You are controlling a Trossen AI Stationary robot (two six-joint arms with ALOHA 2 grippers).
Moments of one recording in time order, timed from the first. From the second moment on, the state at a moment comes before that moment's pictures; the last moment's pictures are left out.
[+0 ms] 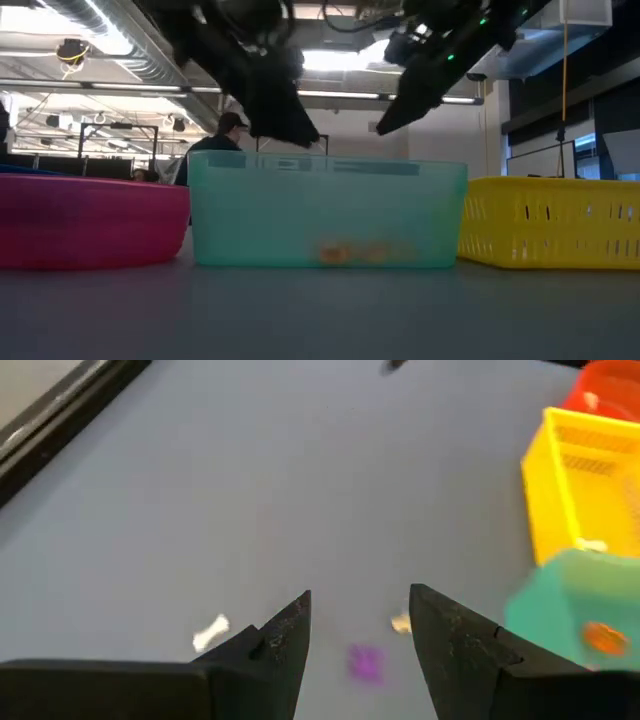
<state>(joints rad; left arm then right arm) 0.19 1.54 0.92 -0.04 -0.03 -0.15 -0.24 1.40 0.97 -0.29 0.03 -0.14</state>
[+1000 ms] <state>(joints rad) 0.29 1.92 0.92 0.20 0.05 -0.04 -0.24 1.31 0.97 -0.50 -0.02 -0.14</state>
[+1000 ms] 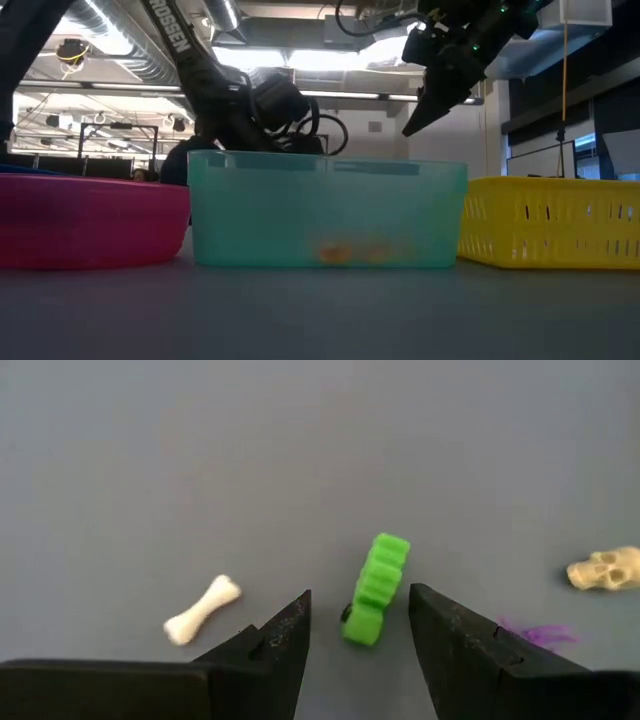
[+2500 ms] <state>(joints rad) 0.27 1.74 0.92 0.10 0.07 -0.02 -0.24 1.31 0.97 -0.50 -0.02 -0.14</state>
